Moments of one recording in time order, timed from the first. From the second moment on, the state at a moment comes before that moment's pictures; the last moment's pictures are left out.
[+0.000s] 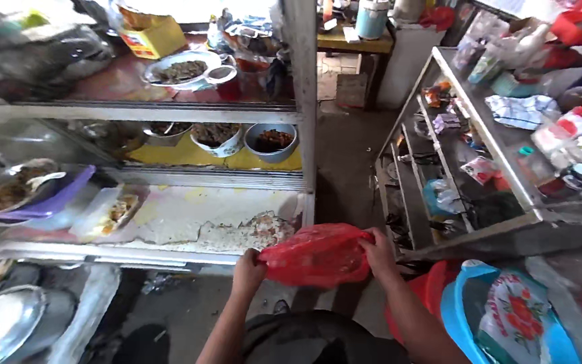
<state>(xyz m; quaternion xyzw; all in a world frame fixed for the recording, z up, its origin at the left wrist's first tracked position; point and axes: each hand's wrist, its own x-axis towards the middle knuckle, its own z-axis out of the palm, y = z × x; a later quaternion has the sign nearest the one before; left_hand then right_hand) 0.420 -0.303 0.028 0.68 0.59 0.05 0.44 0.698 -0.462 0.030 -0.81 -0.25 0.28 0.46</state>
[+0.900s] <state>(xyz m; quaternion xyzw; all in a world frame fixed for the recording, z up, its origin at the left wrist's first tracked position) 0.092 -0.310 0.020 0.59 0.60 0.30 0.44 0.475 -0.283 0.010 -0.43 -0.46 0.63 0.45</state>
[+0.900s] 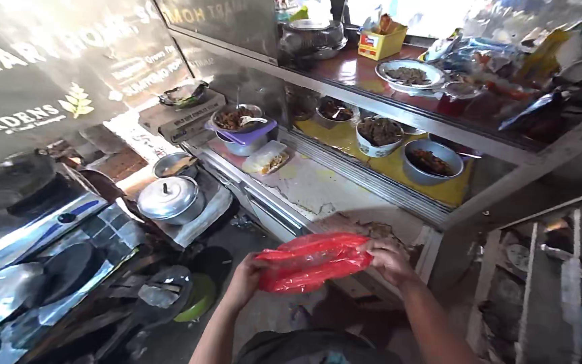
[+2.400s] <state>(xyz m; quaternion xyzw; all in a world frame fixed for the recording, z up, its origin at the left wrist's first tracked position) -0.014 0.102 -0.074 0.02 0.63 0.39 0.67 0.210 0.247 -0.049 -0.65 -0.46 0.59 0.12</state>
